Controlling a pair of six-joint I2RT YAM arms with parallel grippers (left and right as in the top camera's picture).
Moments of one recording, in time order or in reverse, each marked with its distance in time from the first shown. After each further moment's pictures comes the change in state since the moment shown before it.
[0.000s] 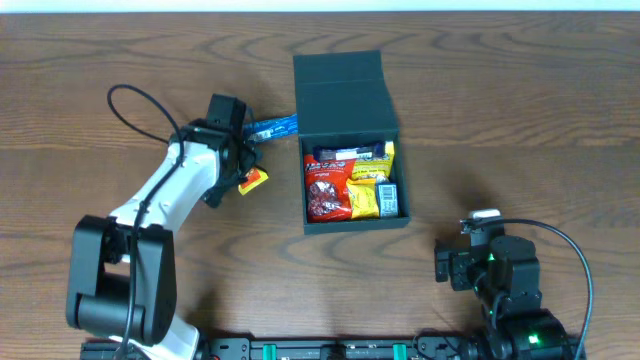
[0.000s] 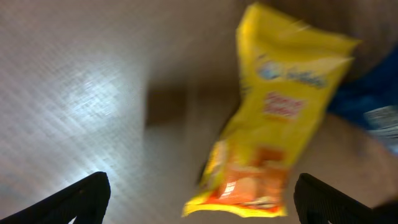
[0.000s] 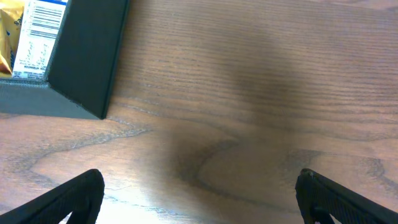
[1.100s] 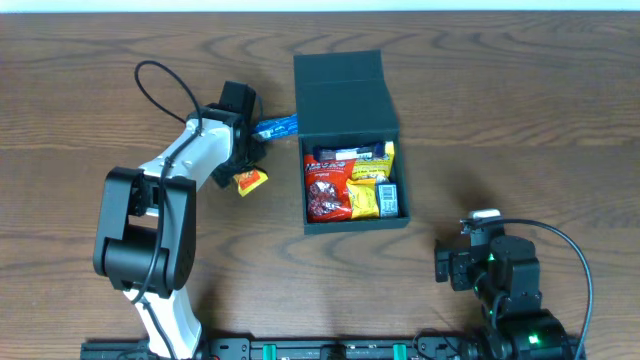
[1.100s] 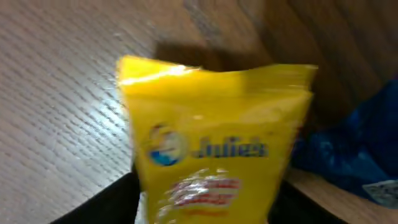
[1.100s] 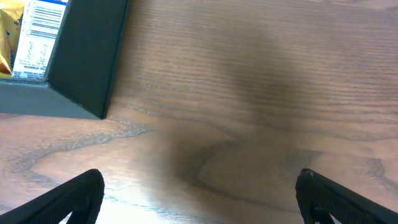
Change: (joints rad) left arm -0.003 0.220 0.131 0.029 -0.002 0.169; right arm 0.000 0.000 0.000 0.000 0.000 0.000
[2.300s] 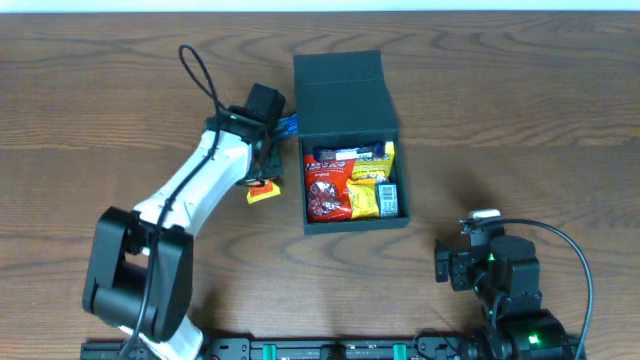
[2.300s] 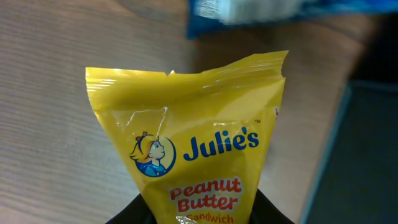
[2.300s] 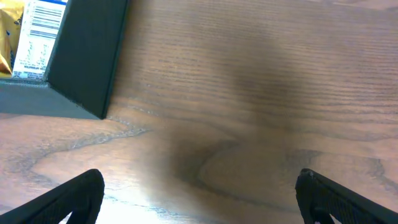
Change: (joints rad) left arm -0.162 -0.193 0.000 -0.163 -0.021 0.362; right arm 0.000 0.000 0.000 0.000 0.000 0.000
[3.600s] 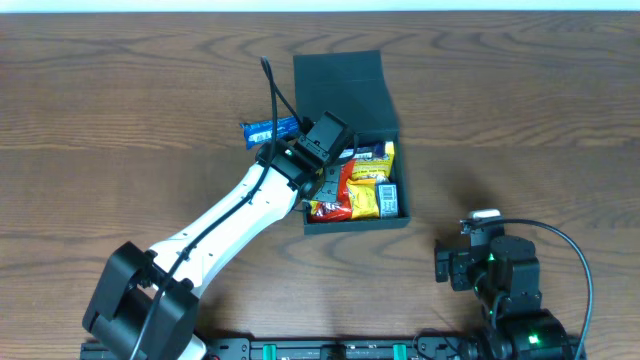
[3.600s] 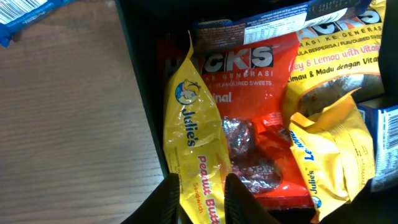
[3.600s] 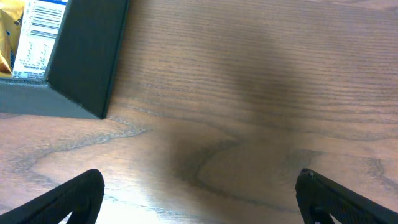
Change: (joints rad) left arm -0.300 -0.092 0.003 0.048 0.027 0.051; right arm 0.000 0.000 0.000 0.000 0.000 0.000
